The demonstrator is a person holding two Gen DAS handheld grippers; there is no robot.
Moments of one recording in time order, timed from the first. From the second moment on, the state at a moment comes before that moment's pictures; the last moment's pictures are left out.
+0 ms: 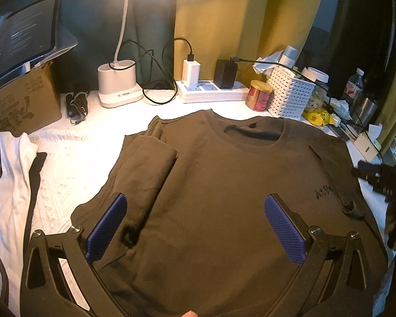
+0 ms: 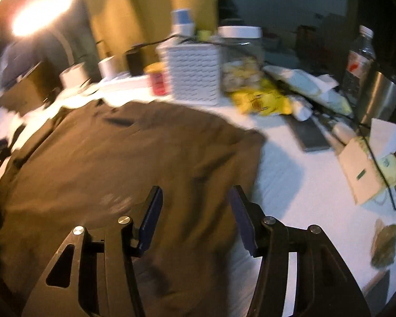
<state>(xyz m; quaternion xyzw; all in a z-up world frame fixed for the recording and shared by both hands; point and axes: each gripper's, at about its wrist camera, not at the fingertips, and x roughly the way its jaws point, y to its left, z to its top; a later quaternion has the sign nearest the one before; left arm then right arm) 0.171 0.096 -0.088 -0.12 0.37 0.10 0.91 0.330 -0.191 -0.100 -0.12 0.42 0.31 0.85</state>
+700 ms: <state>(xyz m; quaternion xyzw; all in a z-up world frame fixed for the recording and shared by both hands) 0.117 0.150 -0.105 -0.14 0.37 0.10 0.91 0.255 -0.170 -0.112 -0.09 0.46 0.32 0.82</state>
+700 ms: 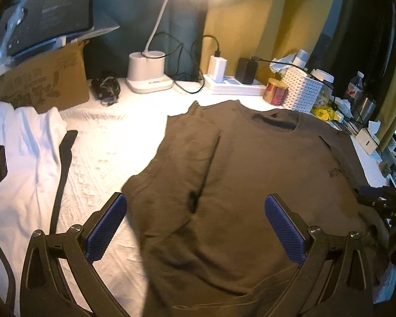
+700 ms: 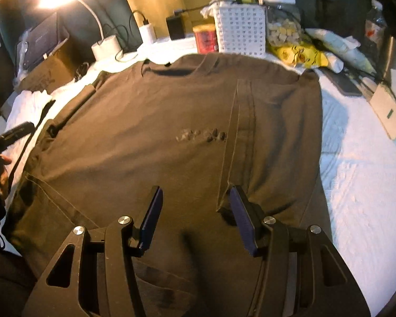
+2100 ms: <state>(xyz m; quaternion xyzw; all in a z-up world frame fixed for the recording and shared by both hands) 0.147 0.118 -0.114 -0.06 0.41 -0.04 0.91 0.254 -0.209 -0.092 -0.04 0.43 0.28 0.86</state>
